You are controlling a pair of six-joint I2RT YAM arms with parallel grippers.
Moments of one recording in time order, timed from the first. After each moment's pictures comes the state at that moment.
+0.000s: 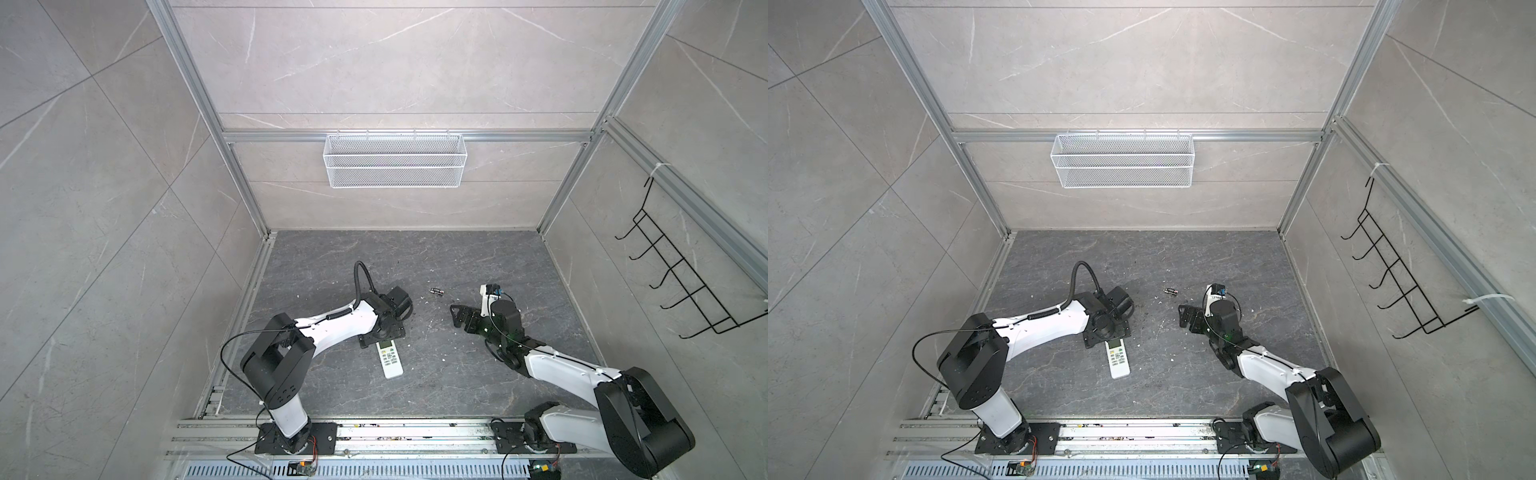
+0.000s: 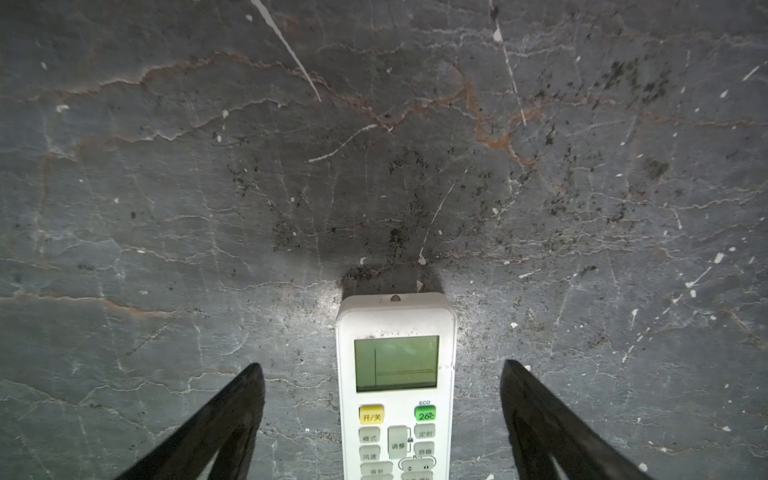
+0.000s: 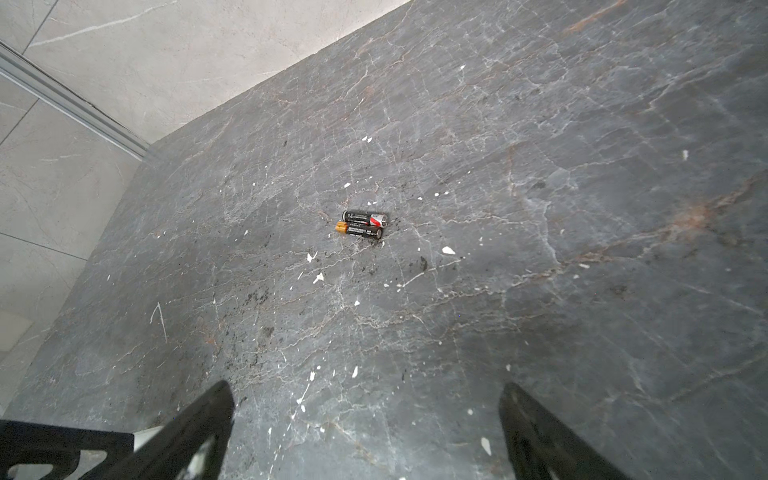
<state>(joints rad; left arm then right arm) -0.82 1.71 1.14 -0.81 -0.17 -1.05 0.38 1.26 0.40 0.34 -0.05 0.52</state>
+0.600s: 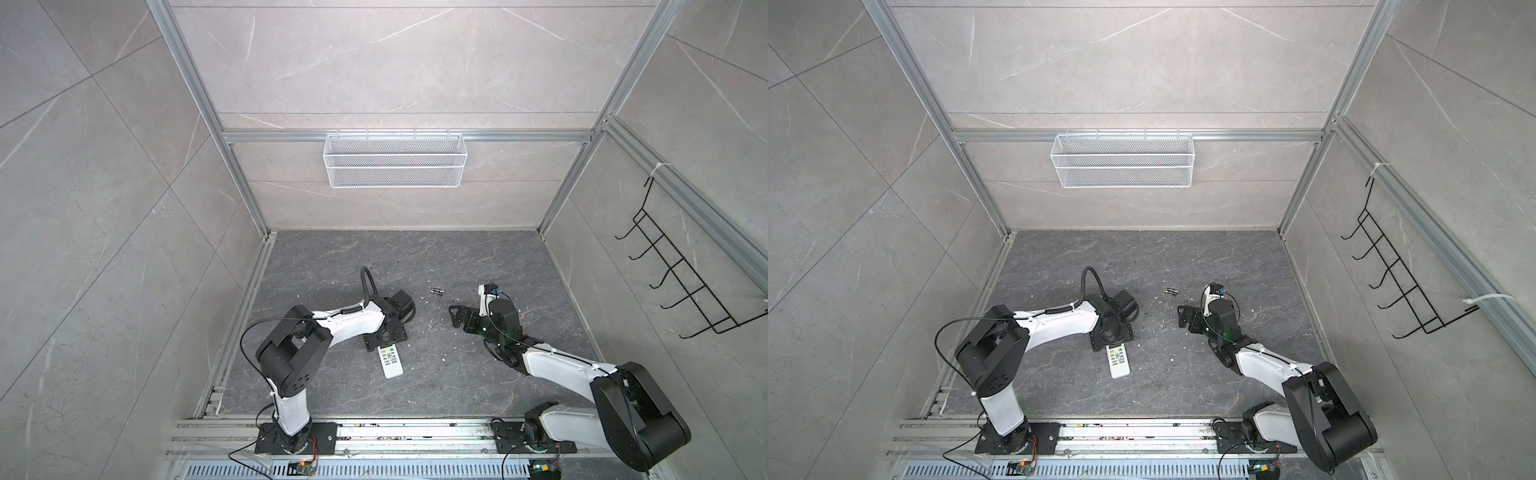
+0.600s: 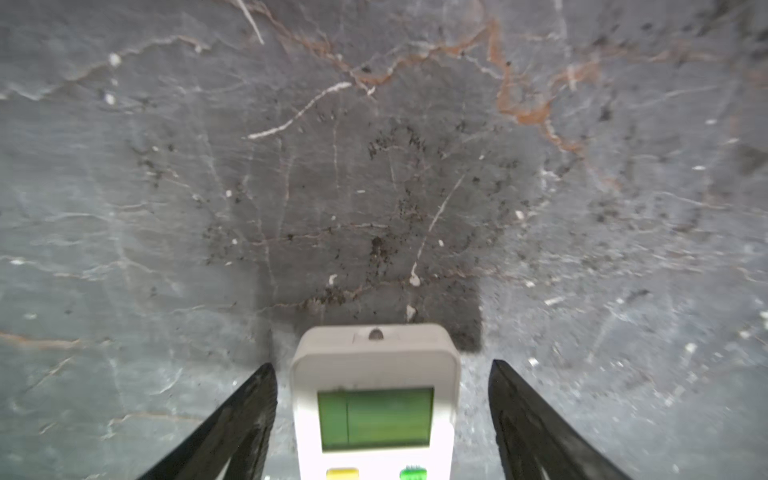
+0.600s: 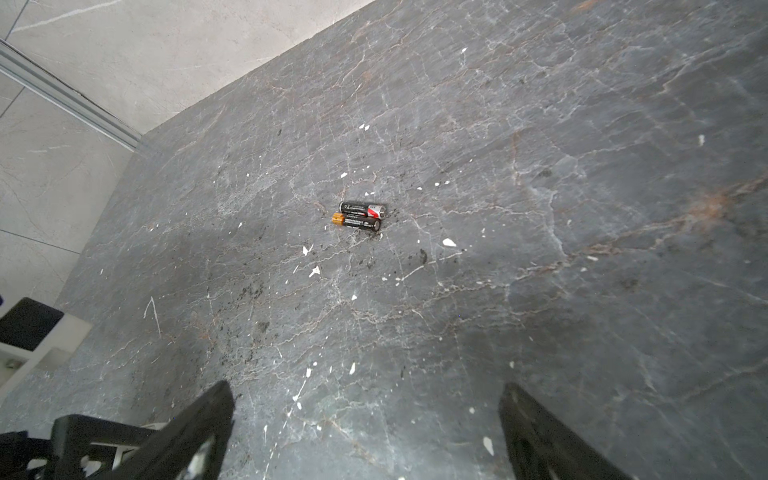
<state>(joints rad) -0.82 1.82 1.14 -0.75 -0.11 -1.07 0.38 1.29 0.41 0.33 -0.06 0.52</state>
